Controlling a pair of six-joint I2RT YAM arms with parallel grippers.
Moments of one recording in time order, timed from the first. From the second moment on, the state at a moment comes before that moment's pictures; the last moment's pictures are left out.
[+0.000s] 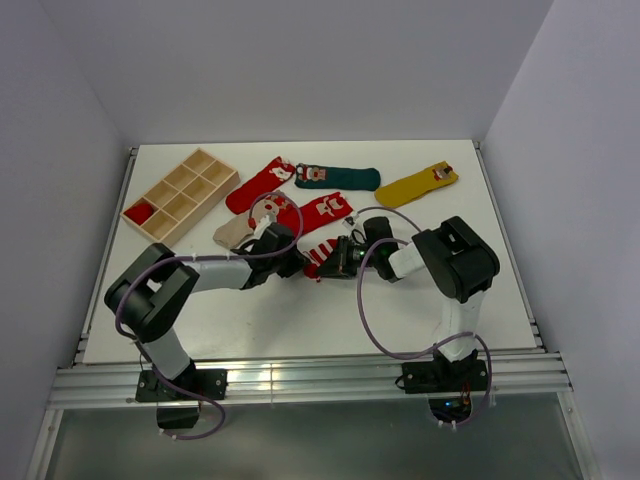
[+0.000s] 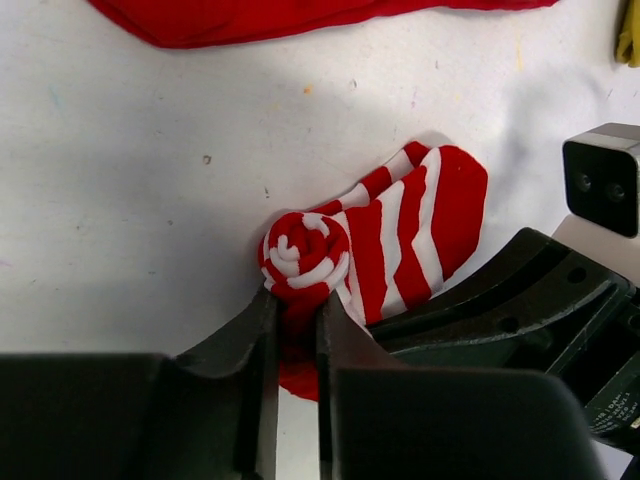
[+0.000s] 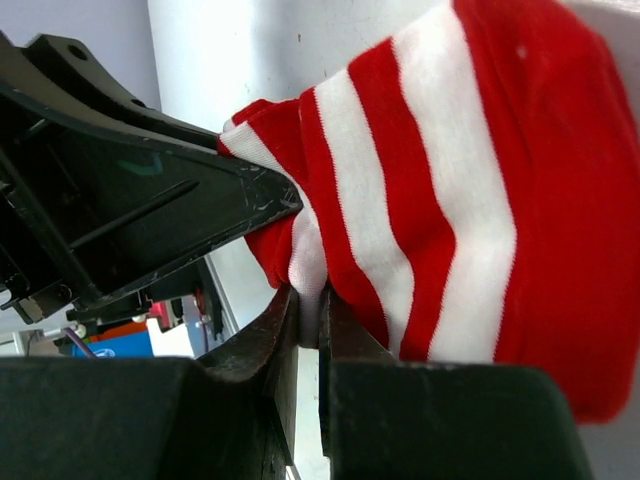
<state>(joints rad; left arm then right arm) -0.71 1.71 0.78 0.16 -0.10 -1.18 0.44 1.92 0.67 0.61 -0.78 0.85</state>
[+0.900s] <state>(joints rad) -0.72 1.79 0.98 -0.08 -0.09 -1.09 0.89 1.51 0.63 0.28 0.18 0.23</state>
